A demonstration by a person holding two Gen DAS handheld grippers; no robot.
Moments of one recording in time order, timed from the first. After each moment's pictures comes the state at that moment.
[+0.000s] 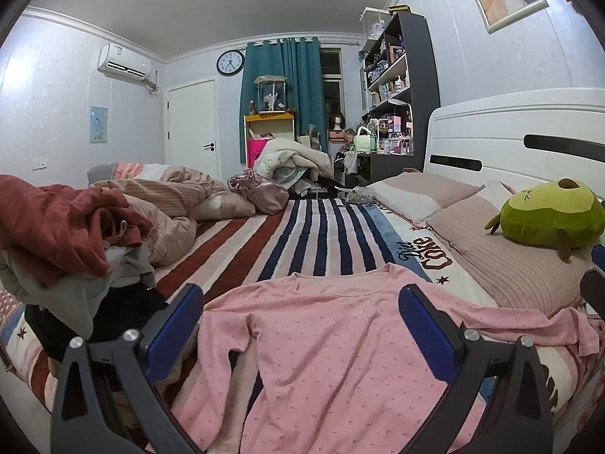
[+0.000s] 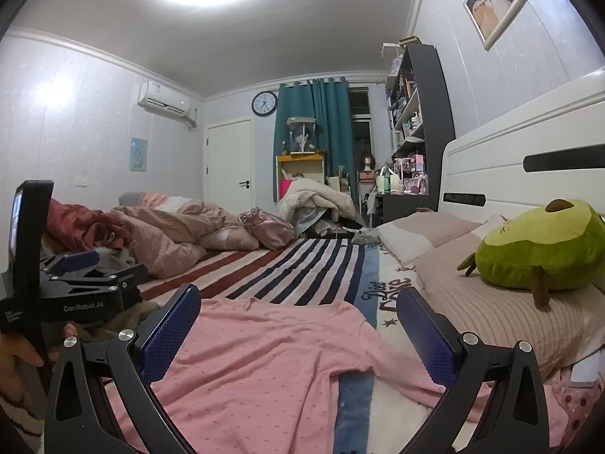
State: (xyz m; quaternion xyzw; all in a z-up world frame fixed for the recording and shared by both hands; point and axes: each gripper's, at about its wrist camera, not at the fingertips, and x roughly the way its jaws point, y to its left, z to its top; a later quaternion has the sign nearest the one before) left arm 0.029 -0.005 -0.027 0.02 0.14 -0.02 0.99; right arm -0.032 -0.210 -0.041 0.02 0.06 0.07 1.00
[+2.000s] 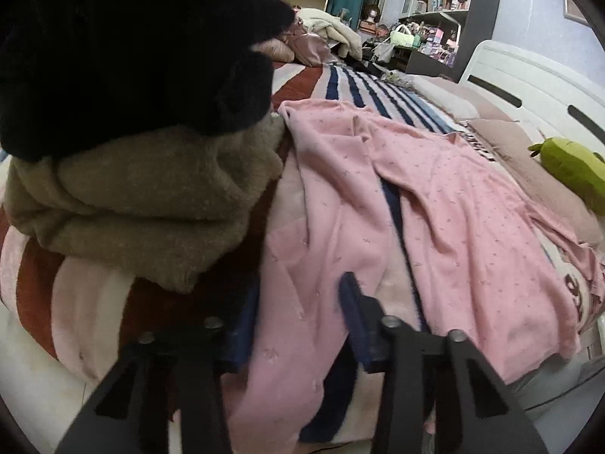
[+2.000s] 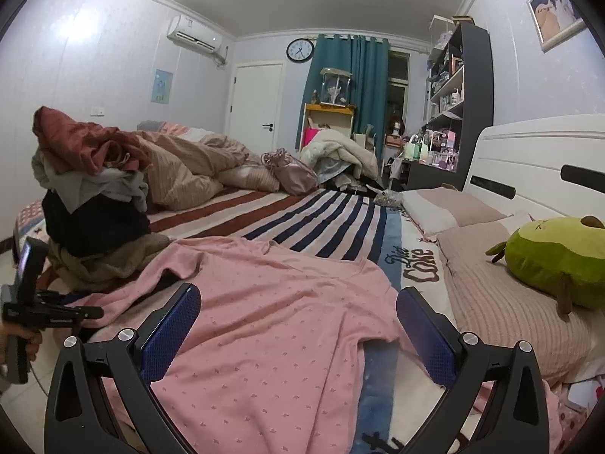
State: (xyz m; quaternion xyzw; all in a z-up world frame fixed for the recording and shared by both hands) left arm 0.047 0.164 -0.203 -0.08 0.38 -0.03 0.92; right arm 0.005 -0.150 -0.067 -0.06 0.15 0.10 0.98
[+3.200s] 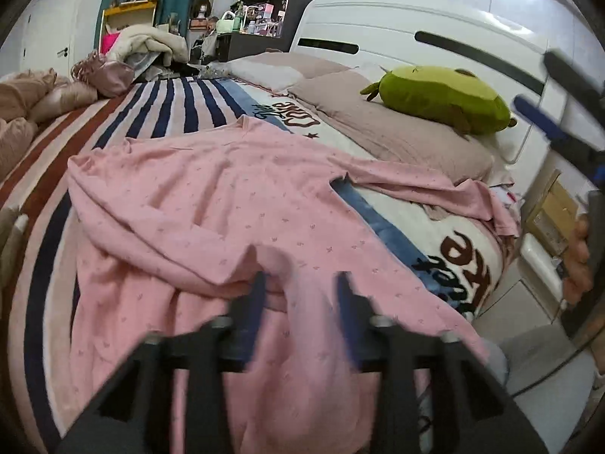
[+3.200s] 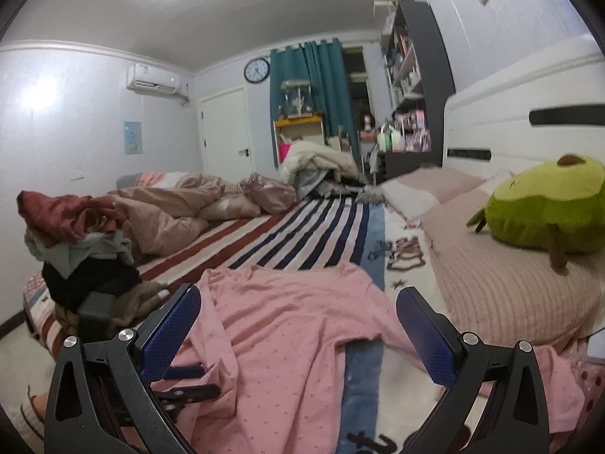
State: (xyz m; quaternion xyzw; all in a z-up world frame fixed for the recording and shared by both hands) left arm 0.065 -0.031 -0.147 0.01 0.35 -0.32 0.88; right arm 0.004 -0.223 -0.057 0.06 0.14 0.08 0.98
